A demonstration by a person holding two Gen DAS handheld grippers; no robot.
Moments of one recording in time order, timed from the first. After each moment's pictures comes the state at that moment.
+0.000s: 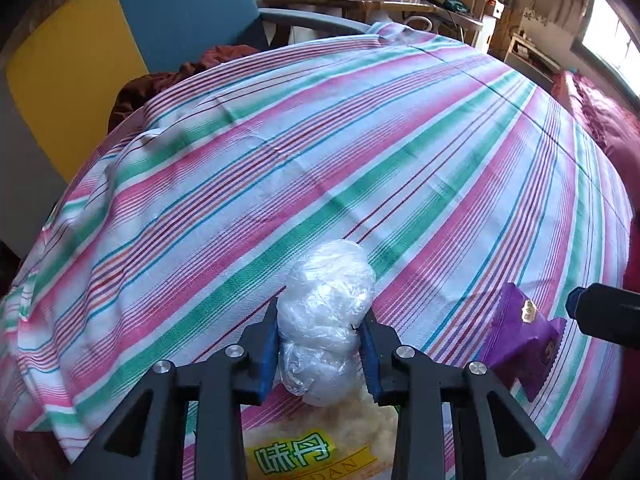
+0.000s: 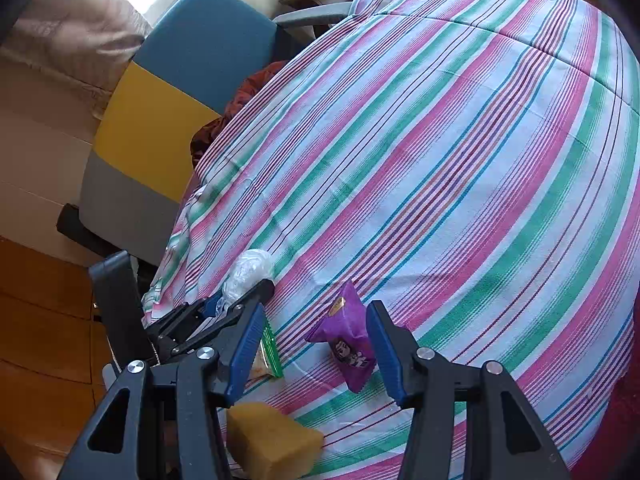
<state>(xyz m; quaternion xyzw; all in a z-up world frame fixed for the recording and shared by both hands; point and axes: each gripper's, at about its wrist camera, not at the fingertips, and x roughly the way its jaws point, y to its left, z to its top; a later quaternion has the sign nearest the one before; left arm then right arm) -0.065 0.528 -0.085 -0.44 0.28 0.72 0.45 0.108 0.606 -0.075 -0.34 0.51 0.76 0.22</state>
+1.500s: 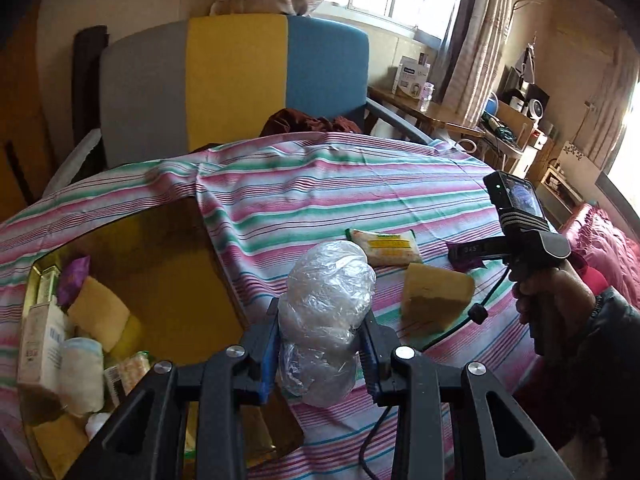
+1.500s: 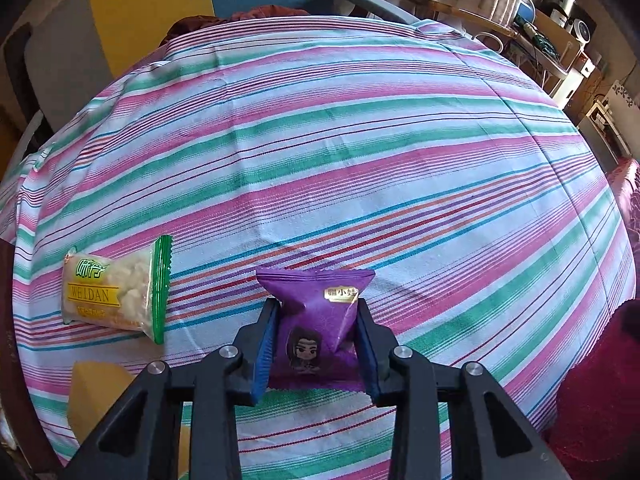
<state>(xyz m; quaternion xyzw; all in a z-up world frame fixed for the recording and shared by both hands) 0.009 0.230 0.017 -0.38 0.09 0.84 0.37 0.042 0.564 -0.104 -0.53 0.21 0.77 0.30</state>
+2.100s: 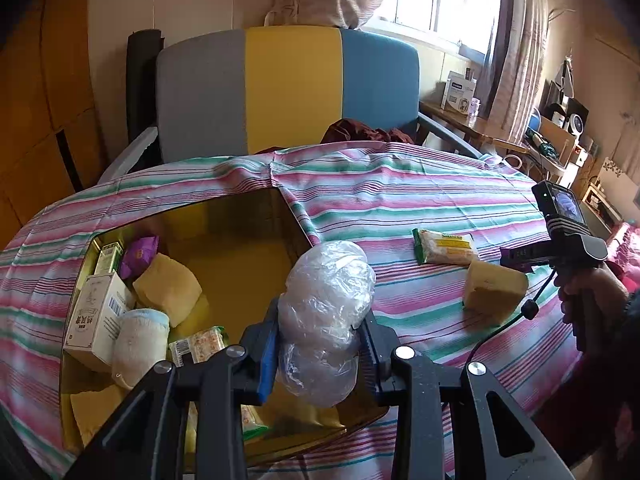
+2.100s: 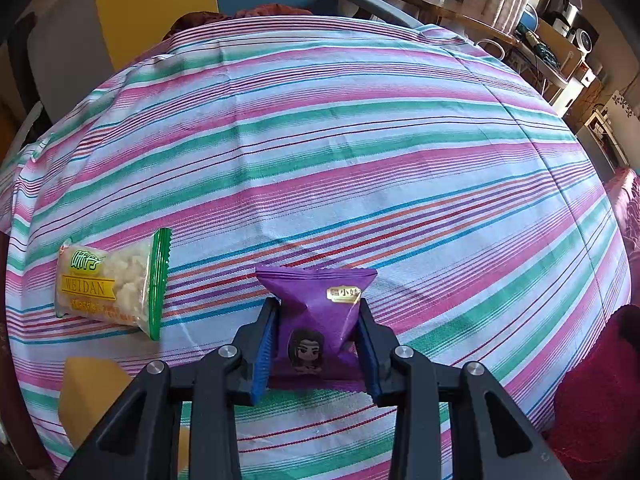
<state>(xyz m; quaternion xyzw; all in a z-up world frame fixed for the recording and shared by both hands) 0.007 0.182 0.005 -0.36 0.09 0.88 0.30 0.041 0.568 -0.107 -0.54 0.18 0.77 0.30</state>
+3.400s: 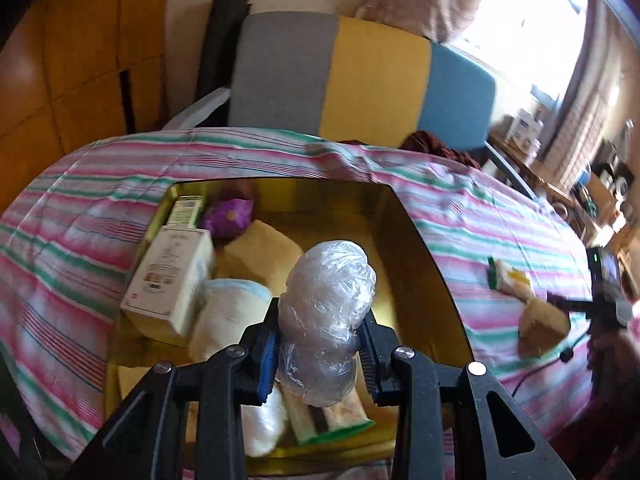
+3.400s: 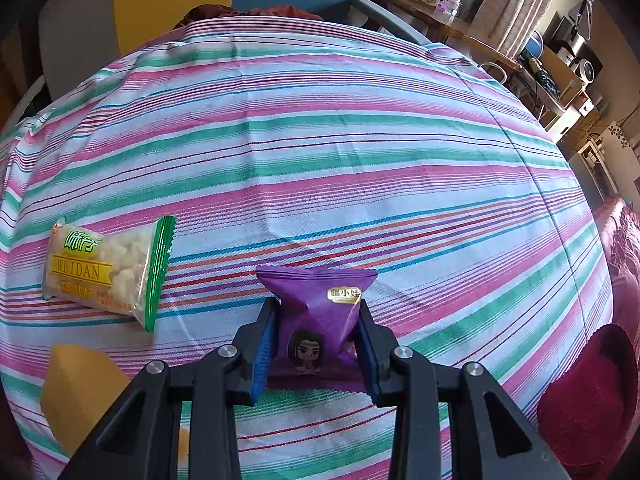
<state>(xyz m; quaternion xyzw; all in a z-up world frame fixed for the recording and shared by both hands) -0.045 0.093 -0.005 -0.40 -0.01 0.89 0.21 0.042 0.541 -0.103 -0.55 0.13 0.77 0.31</state>
